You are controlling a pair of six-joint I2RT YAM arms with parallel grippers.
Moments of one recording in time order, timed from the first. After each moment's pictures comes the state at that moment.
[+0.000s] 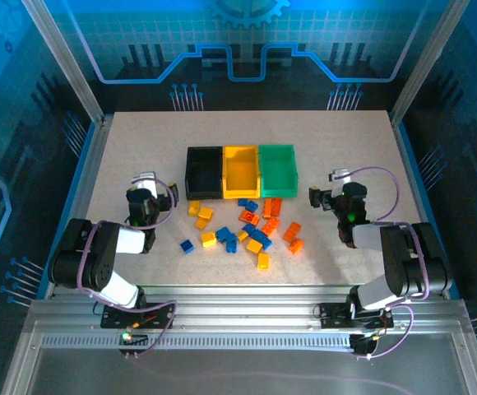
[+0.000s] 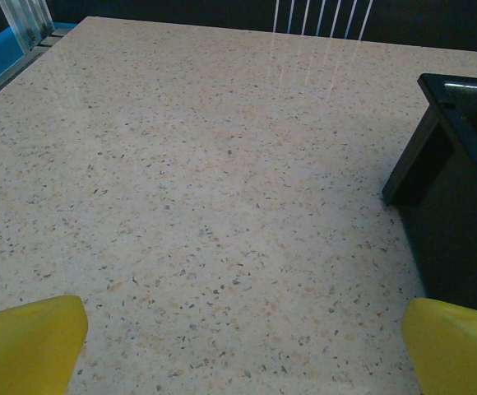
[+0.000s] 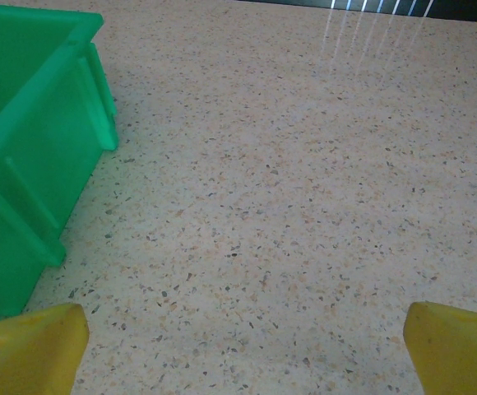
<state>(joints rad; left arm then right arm) -0.04 1.54 0.34 0.84 -0.18 -0.13 0.07 1.49 0.41 0.63 0.01 -0.05</state>
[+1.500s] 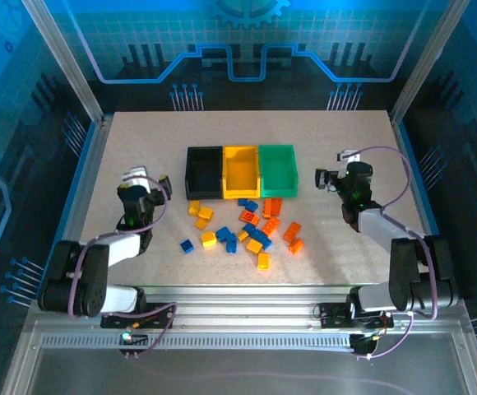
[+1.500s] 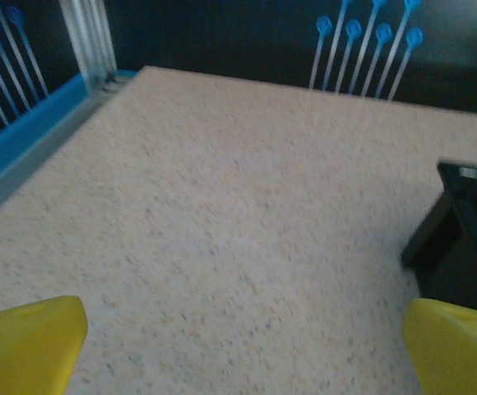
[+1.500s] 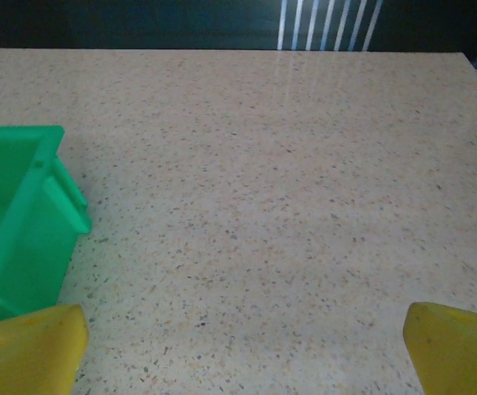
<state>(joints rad) -0.04 1.33 0.37 0.67 -0.31 -0.17 0.06 1.37 0.64 0.25 0.12 0.05</state>
